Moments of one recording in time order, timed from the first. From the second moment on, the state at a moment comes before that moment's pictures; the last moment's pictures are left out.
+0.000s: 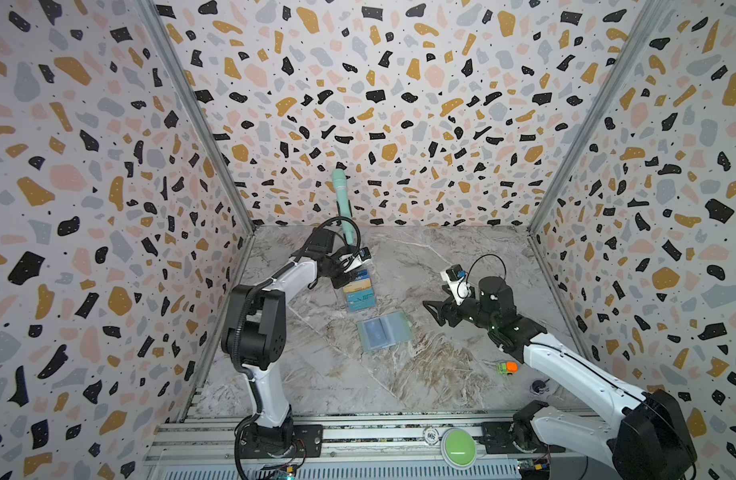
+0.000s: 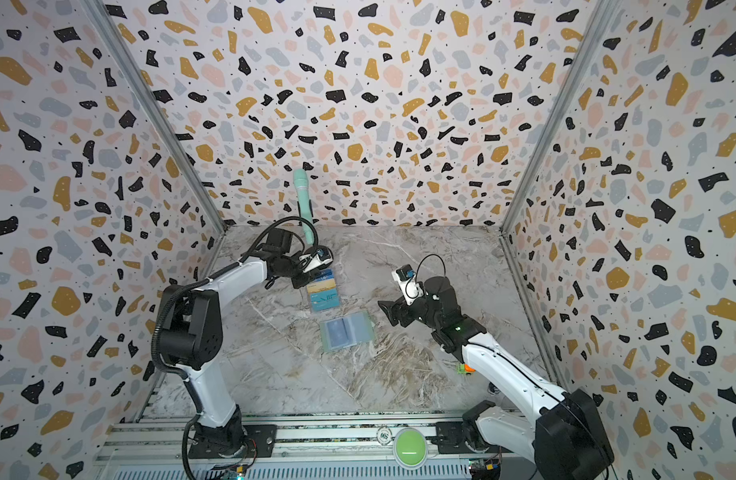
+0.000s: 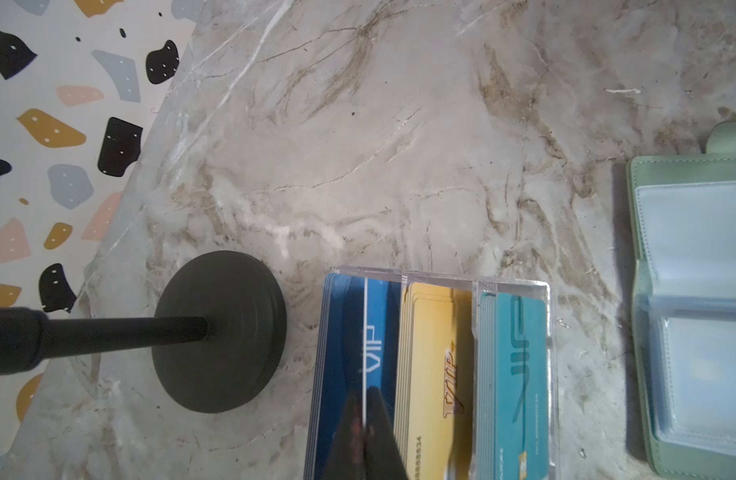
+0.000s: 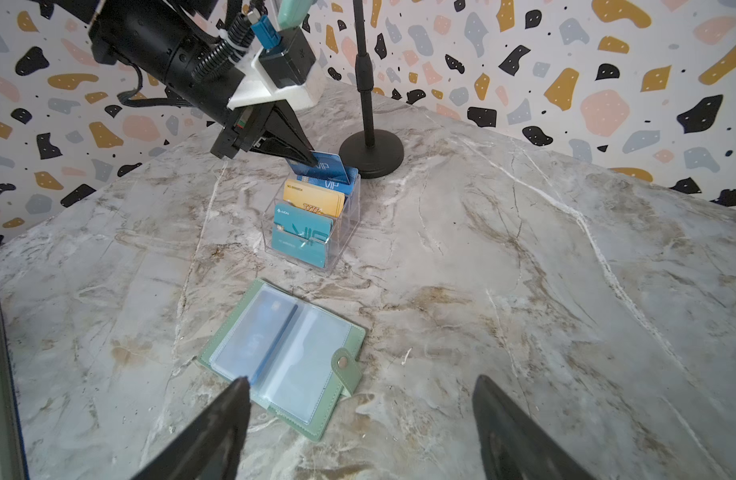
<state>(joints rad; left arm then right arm) -0.21 1.90 1.39 -0.45 0.43 0.95 0.52 1.11 0.69 0.00 -0.29 -0.02</state>
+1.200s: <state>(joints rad) -0.21 1.93 1.41 -0.47 0.43 0.95 0.53 1.11 0.69 -0.01 -0.29 -0.03</state>
